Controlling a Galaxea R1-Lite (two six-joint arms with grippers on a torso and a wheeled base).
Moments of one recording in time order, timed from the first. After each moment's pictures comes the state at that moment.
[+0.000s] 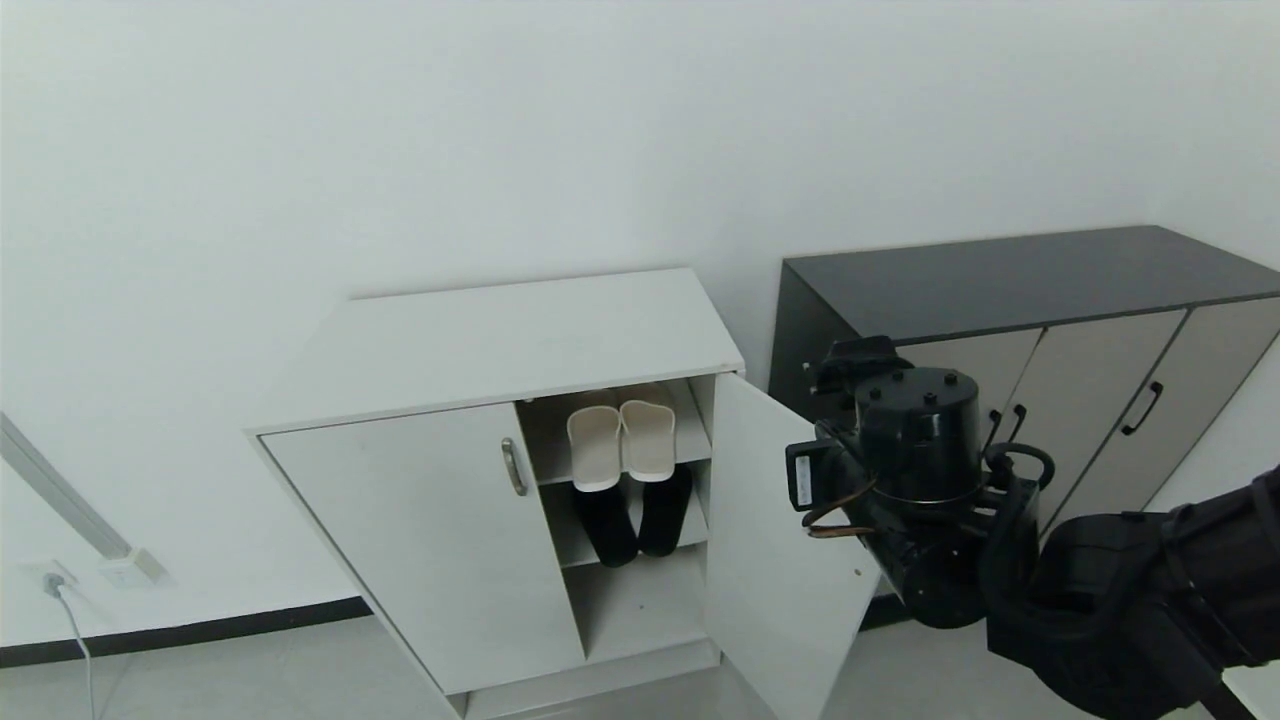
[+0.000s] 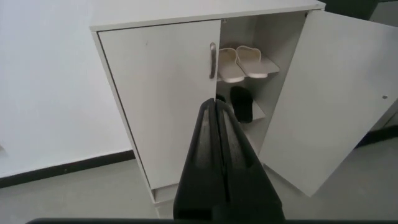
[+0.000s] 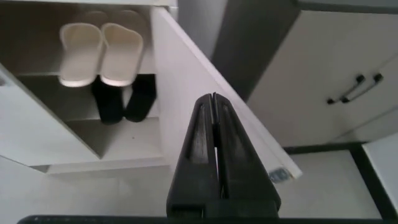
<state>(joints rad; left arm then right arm) 0.00 0.00 0.00 0.00 -0.03 0.01 0.82 1.86 -0.90 -0.72 -0.73 0.08</state>
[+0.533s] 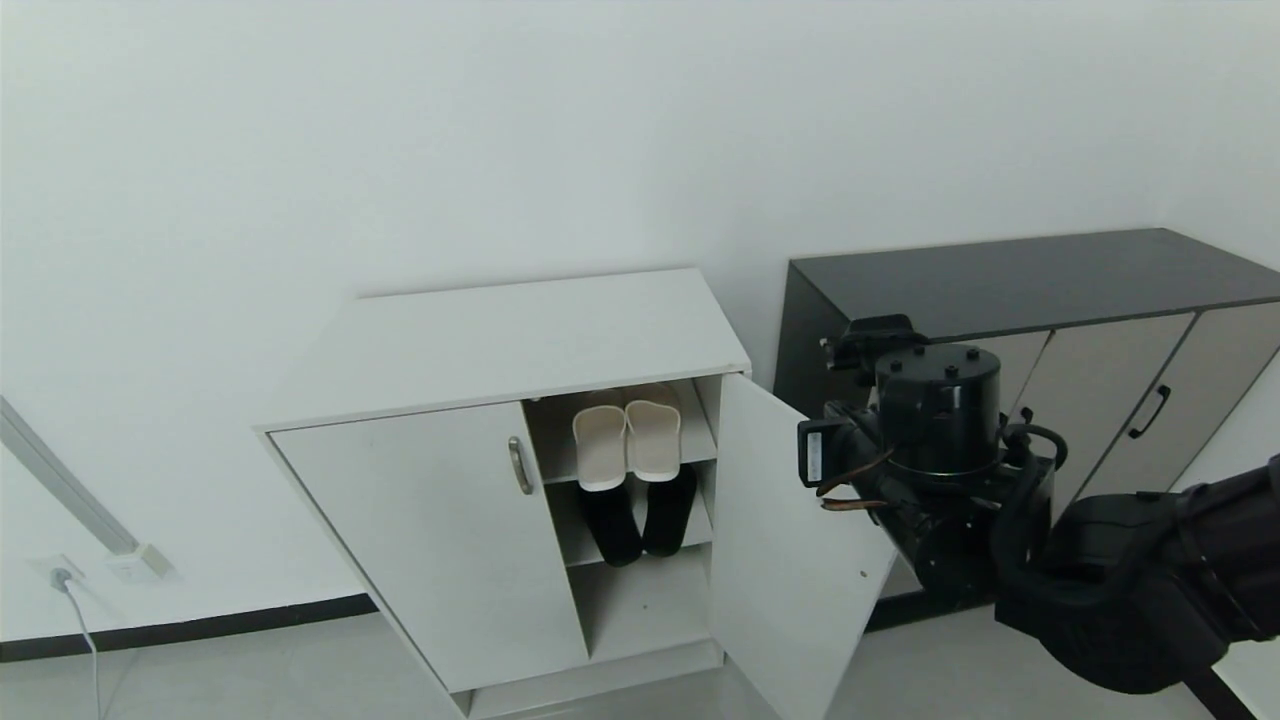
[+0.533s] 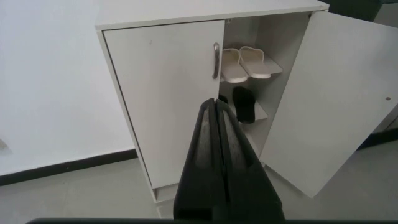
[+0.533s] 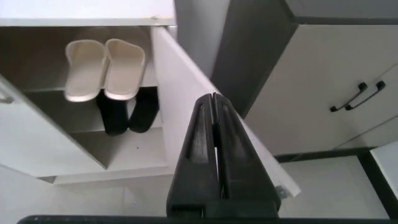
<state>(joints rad) 0.00 0.00 0.00 0.00 -0.03 0.01 0.77 1.85 -0.92 -0.72 -0.70 0.08</state>
